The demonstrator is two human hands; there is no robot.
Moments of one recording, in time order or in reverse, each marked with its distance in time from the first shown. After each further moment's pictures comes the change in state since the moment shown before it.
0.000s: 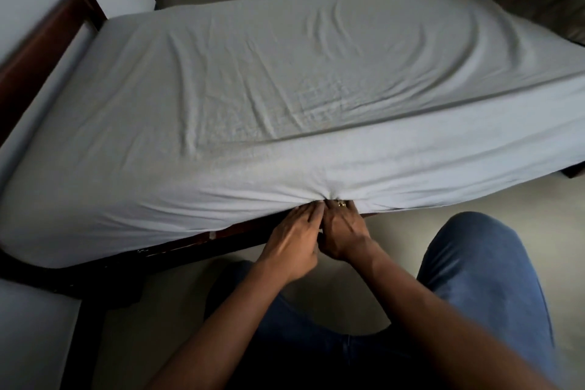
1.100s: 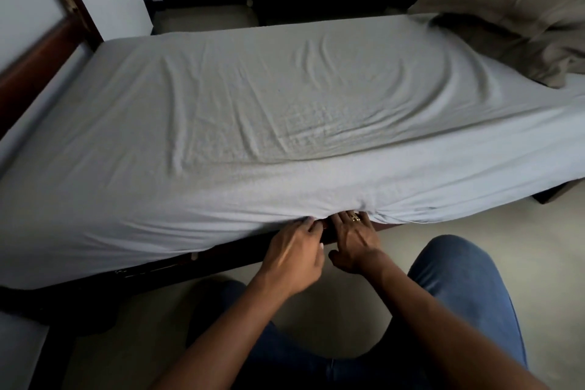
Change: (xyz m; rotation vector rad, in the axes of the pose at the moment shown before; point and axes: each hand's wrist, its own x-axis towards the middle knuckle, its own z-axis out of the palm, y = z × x) left_hand 0.028 0.033 -0.011 0.116 0.136 0.043; right_hand 0.001 0.071 -0.007 -0.112 0.007 0.067
